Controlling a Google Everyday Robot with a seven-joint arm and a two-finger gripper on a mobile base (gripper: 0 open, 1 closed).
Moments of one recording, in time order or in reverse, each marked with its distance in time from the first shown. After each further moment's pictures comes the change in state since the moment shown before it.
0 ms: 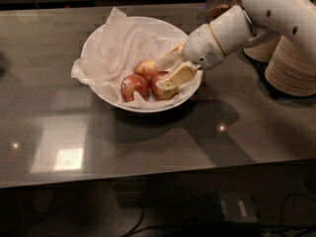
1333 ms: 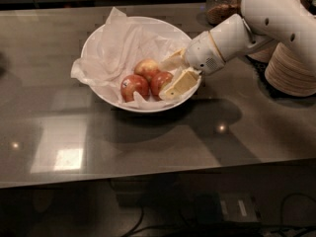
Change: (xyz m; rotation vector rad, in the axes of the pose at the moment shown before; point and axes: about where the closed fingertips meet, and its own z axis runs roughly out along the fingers) arm 0.012 -0.002 0.007 0.004 -0.006 0.023
